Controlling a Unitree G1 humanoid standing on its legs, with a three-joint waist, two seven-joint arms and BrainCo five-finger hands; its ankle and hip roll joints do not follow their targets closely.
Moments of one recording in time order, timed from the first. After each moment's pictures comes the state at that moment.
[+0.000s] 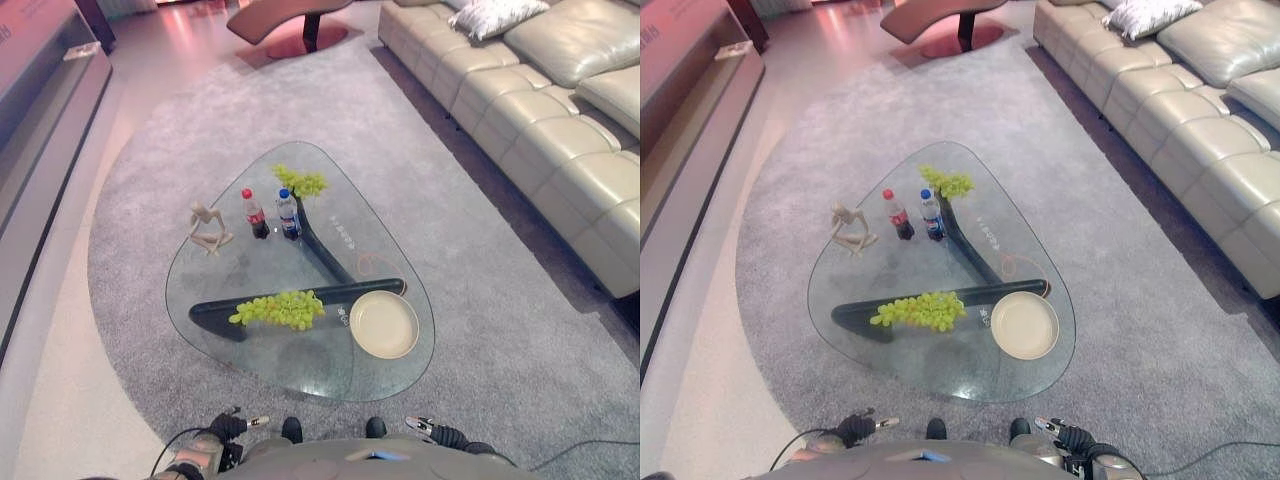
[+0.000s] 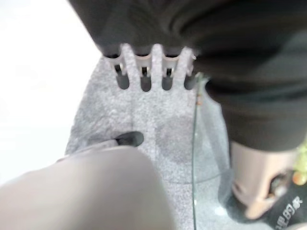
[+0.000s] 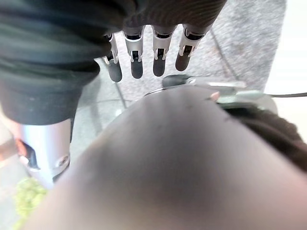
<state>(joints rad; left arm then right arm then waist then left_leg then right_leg) -0.07 0.22 -0.32 1.20 -0.15 -0.03 0.05 0.01 -0.27 0.23 1.21 0.33 -0.02 0.24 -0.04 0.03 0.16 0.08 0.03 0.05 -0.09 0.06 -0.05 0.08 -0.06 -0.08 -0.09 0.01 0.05</state>
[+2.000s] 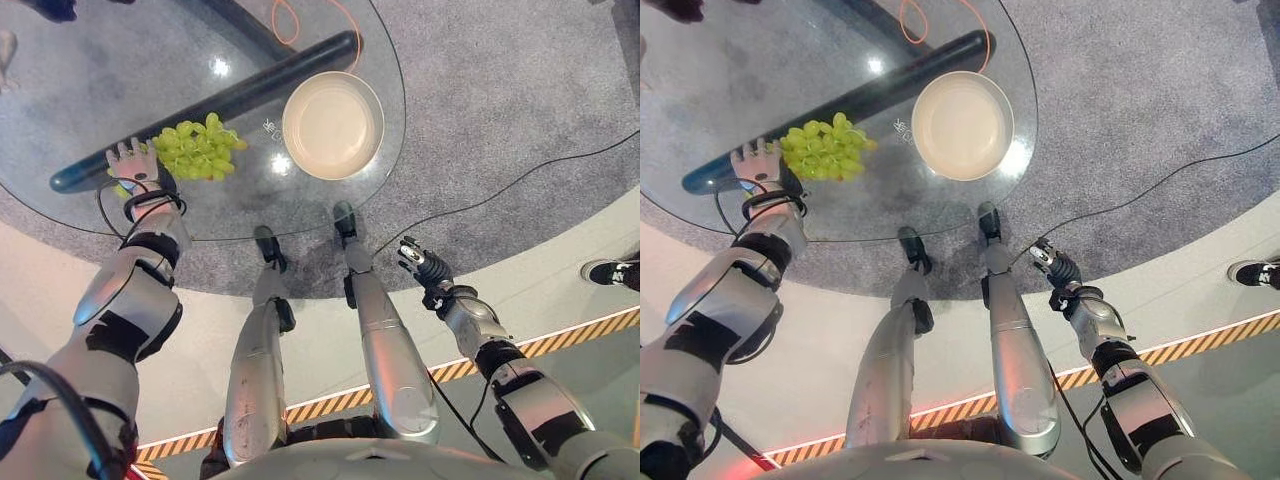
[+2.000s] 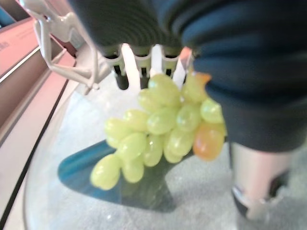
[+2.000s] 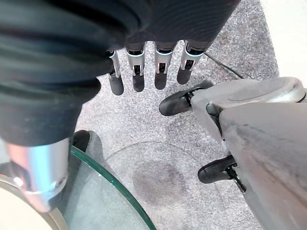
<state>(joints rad) -1.06 0.54 -0.71 1.32 0.43 0.39 0.51 -0.44 -0.36 0.35 0.98 0.83 -0.19 0.25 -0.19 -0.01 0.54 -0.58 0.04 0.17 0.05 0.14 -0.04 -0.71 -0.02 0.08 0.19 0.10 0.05</state>
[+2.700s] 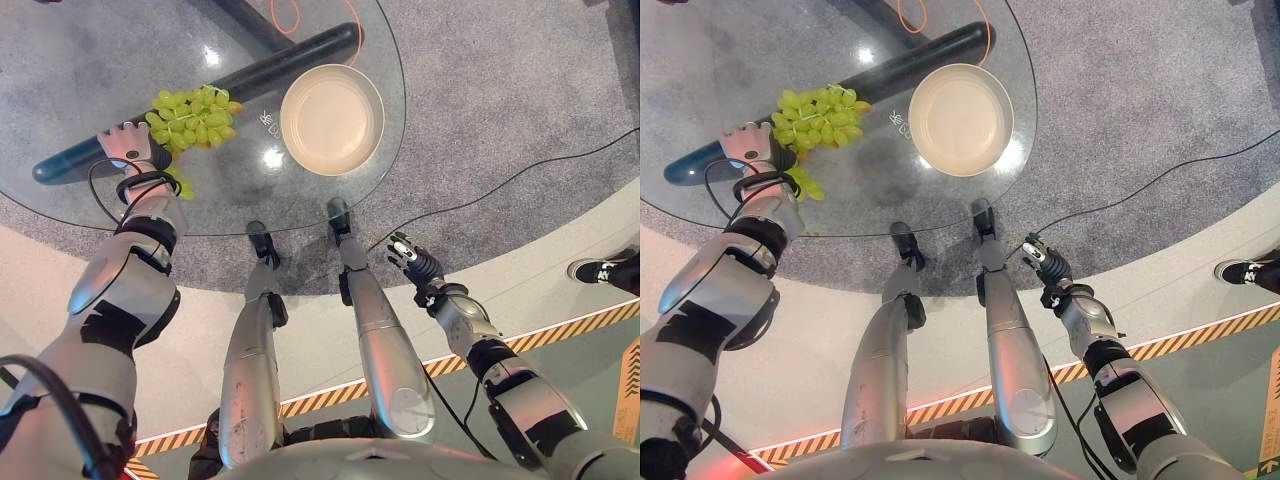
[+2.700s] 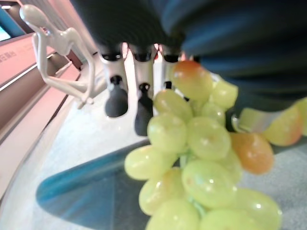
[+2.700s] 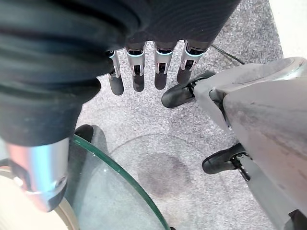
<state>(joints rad) -1.11 0.56 -0.72 1.32 0.44 0.41 0.54 -0.44 -0.33 0.36 0.97 0.88 -0.20 0.27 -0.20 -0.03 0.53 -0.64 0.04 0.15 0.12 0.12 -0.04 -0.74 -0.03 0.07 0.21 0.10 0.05</state>
